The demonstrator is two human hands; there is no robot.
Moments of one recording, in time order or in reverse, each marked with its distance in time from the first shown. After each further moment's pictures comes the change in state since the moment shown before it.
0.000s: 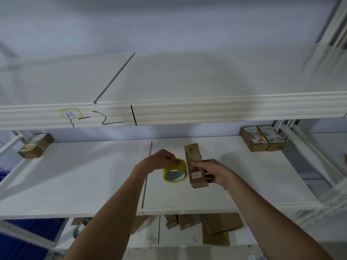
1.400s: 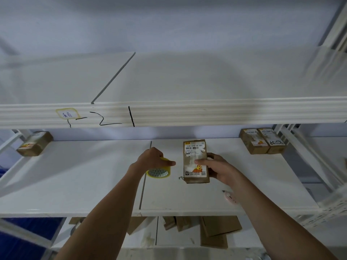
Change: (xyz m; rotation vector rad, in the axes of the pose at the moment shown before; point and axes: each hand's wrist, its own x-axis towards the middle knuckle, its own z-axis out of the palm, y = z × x) left_hand 0.001 -0.012 -0.013 0.318 0.223 -0.167; right_hand 0.000 -0.011 -0.021 0.190 -0.037 -0.125
